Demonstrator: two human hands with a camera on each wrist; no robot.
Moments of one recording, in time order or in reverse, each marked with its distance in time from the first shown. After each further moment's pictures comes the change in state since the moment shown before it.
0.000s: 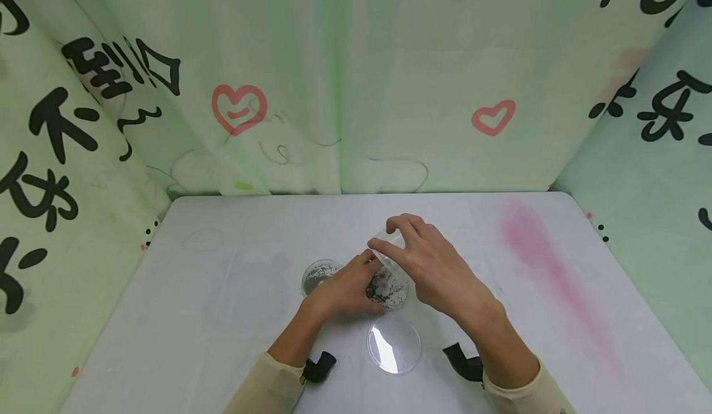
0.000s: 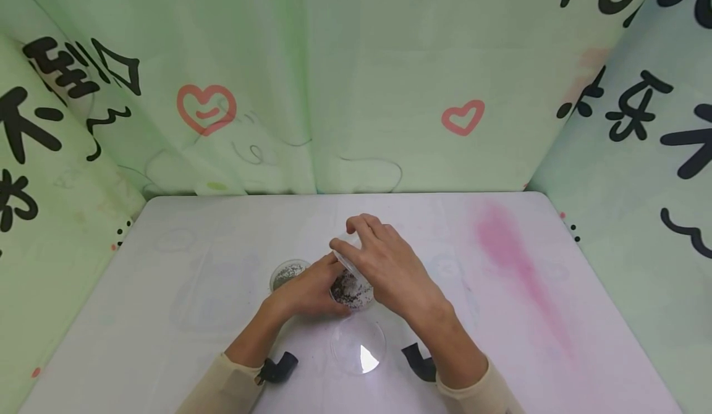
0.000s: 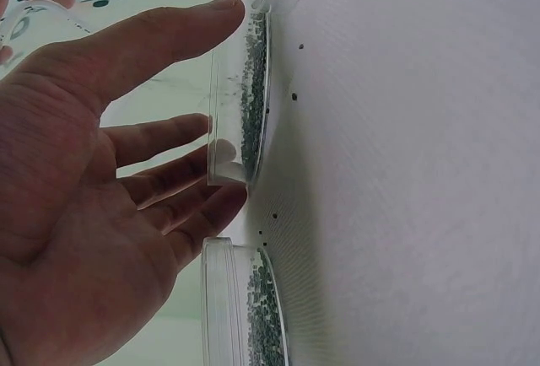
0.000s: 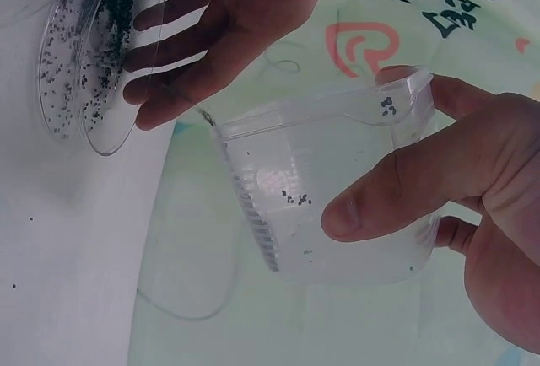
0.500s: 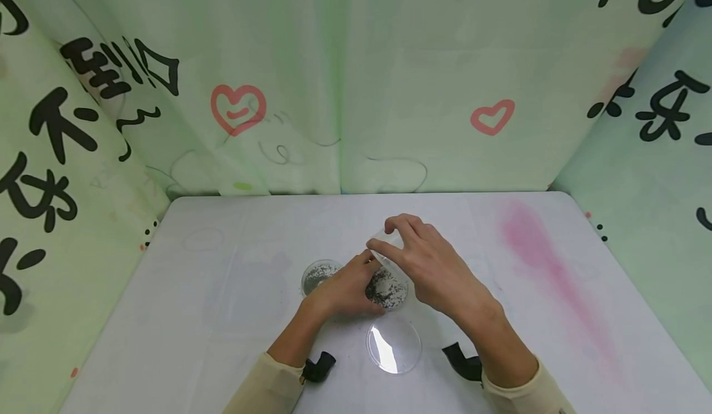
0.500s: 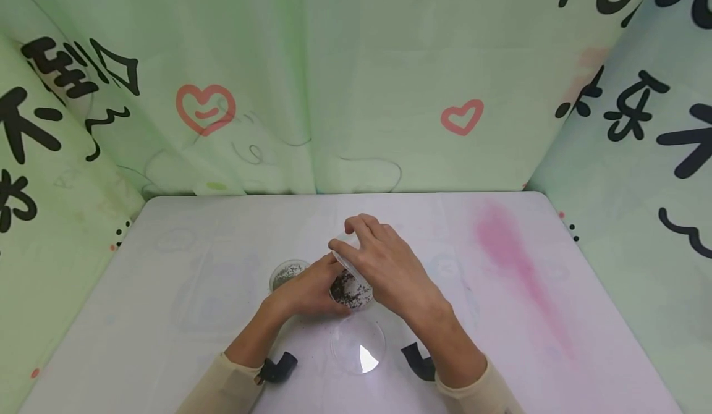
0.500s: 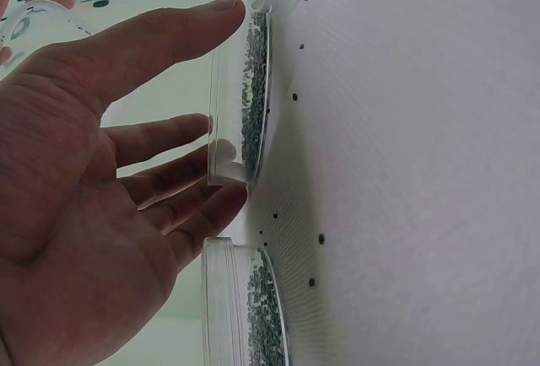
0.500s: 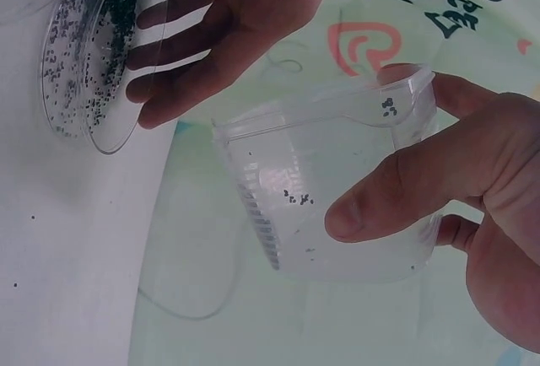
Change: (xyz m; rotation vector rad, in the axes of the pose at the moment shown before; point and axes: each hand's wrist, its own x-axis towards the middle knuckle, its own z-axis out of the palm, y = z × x) left_hand 0.000 0.003 -0.001 0.000 -0.002 0.011; right_hand 0.000 -0.001 0.000 -0.013 -0.003 -0.003
